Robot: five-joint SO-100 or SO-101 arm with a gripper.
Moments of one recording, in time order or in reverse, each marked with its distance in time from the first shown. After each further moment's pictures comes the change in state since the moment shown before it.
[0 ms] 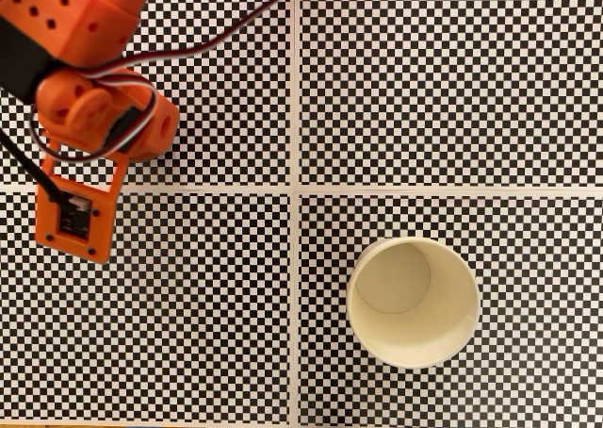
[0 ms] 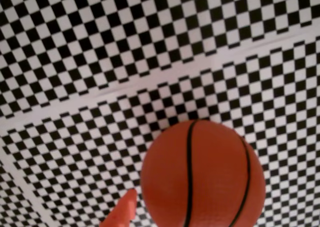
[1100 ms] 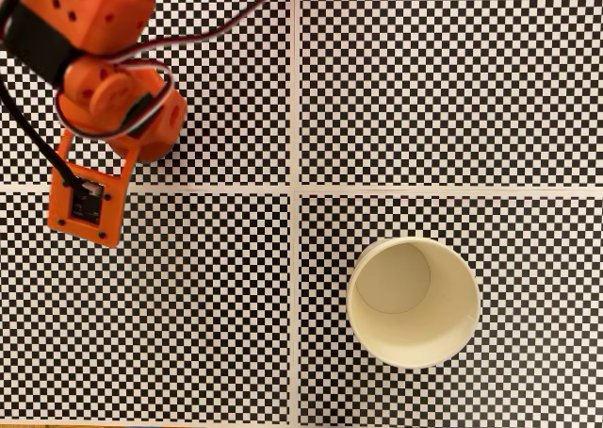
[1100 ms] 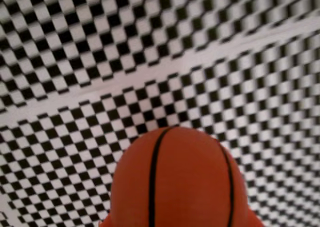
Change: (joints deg) arm 2.0 8.1 13.1 -10.5 -2.6
